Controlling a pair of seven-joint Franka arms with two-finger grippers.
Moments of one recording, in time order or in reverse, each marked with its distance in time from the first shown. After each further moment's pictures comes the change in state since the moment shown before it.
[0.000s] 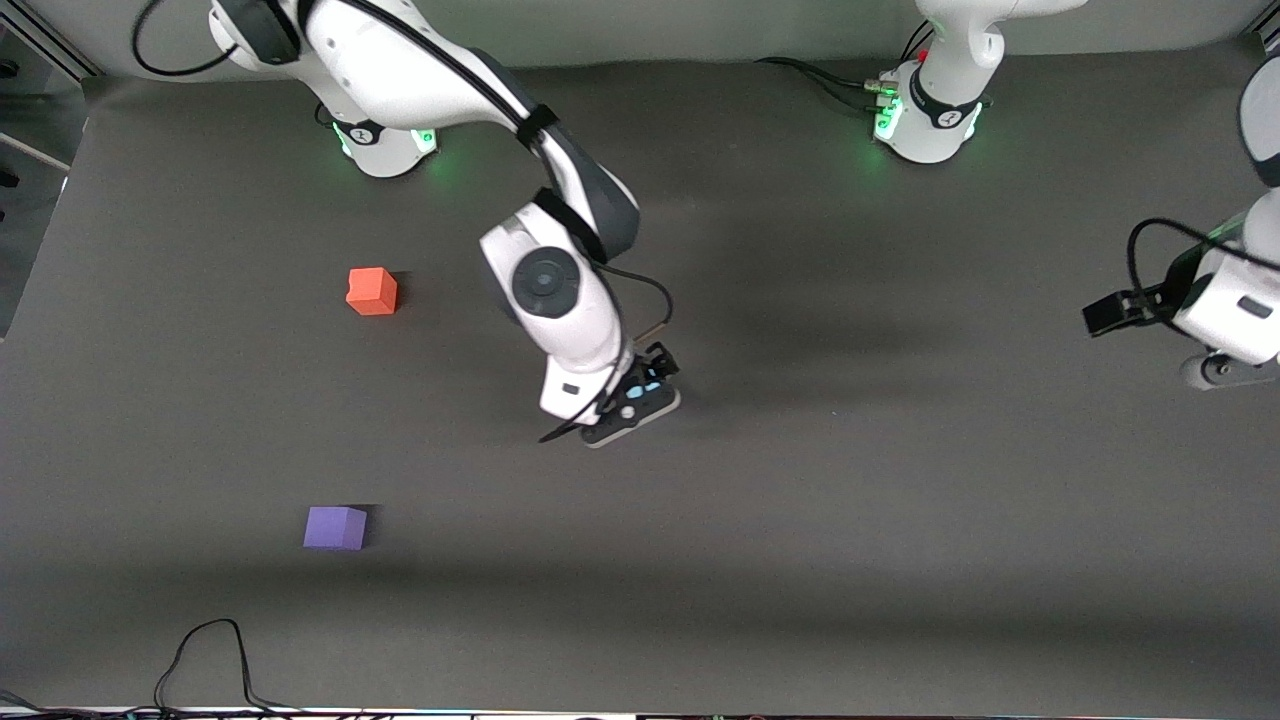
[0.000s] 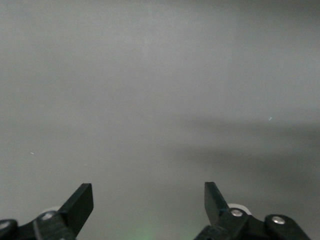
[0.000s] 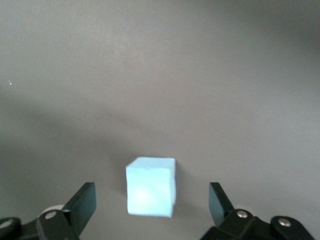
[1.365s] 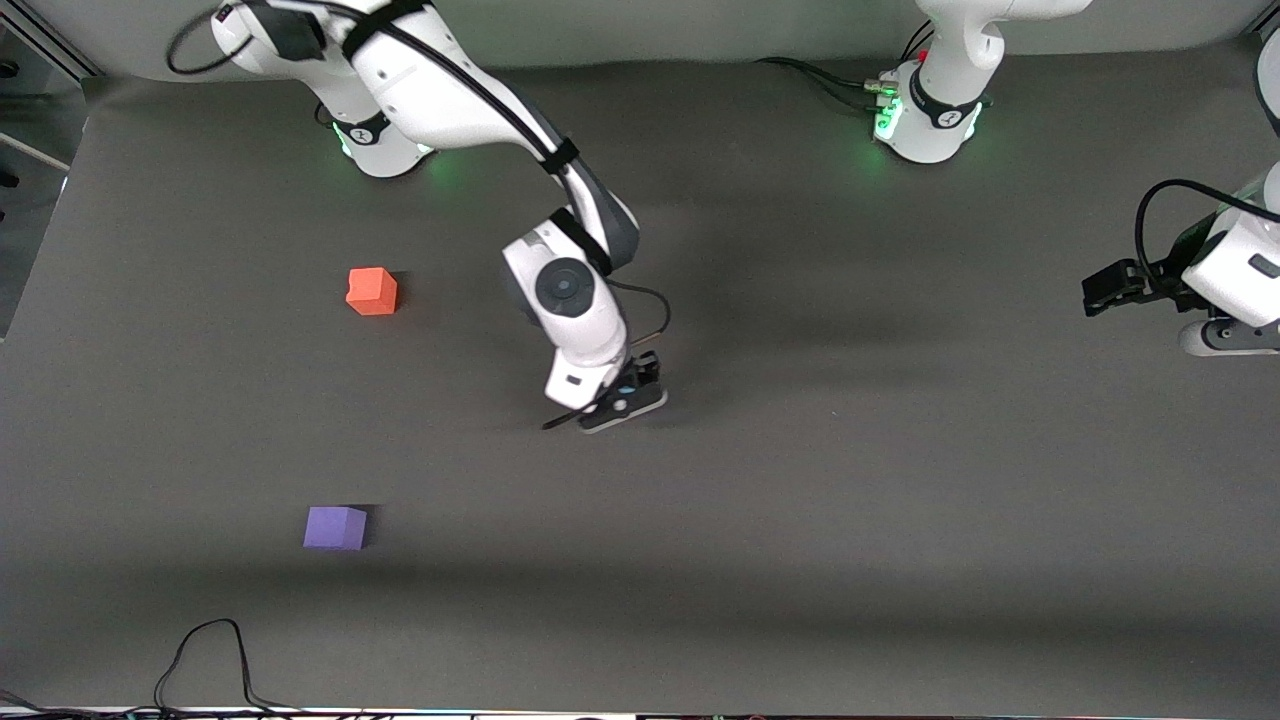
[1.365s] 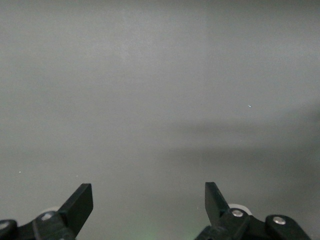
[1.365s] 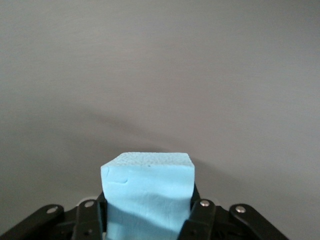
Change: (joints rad) left arm -0.104 -0.059 0.102 -0.042 -0.074 0.027 0.076; right arm 0.066 -0.070 -0.108 -0.249 0.001 0.095 0.070
